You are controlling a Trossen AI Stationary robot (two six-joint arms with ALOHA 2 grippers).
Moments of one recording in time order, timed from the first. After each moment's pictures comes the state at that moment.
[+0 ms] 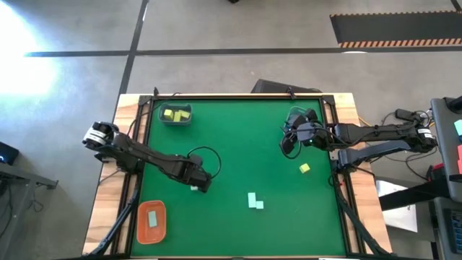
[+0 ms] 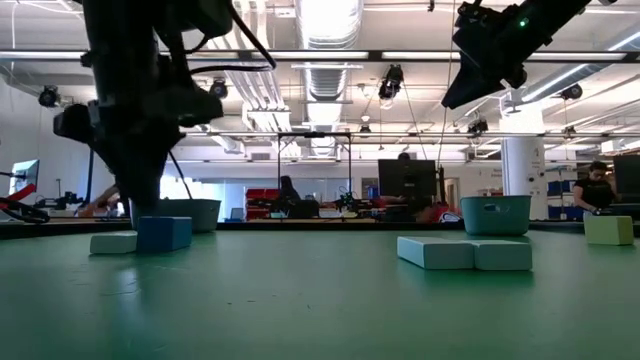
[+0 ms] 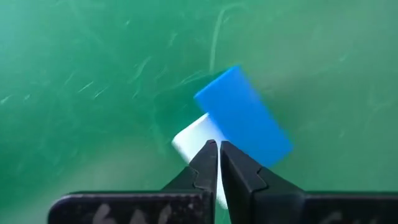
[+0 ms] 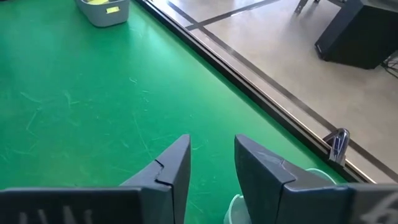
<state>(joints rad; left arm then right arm) -0.30 1.59 1.00 -0.85 -0.19 -1.35 -0.04 1.00 0.77 -0.50 0.60 0.30</state>
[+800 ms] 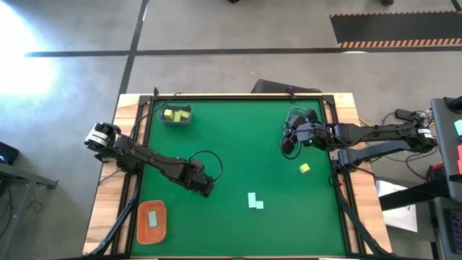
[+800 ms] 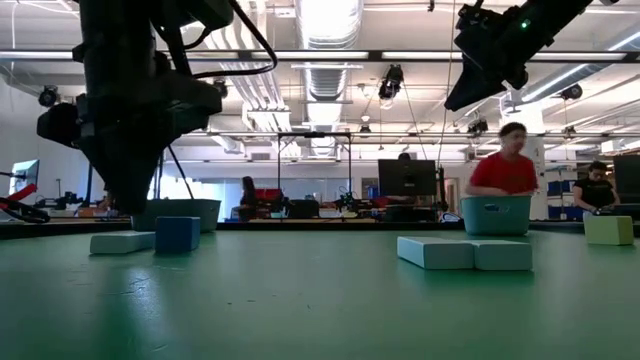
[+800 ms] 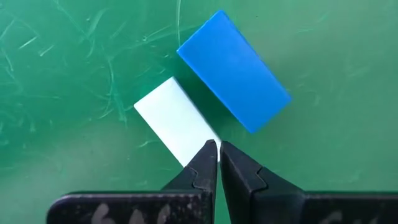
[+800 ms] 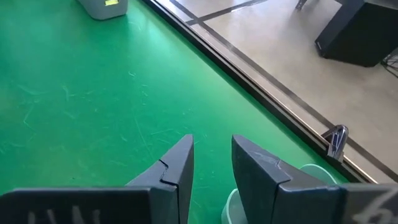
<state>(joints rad) -0.32 1.62 1.01 -0.80 -0.09 -1.40 -0.04 1.00 0.77 -0.52 0.60 0.30</state>
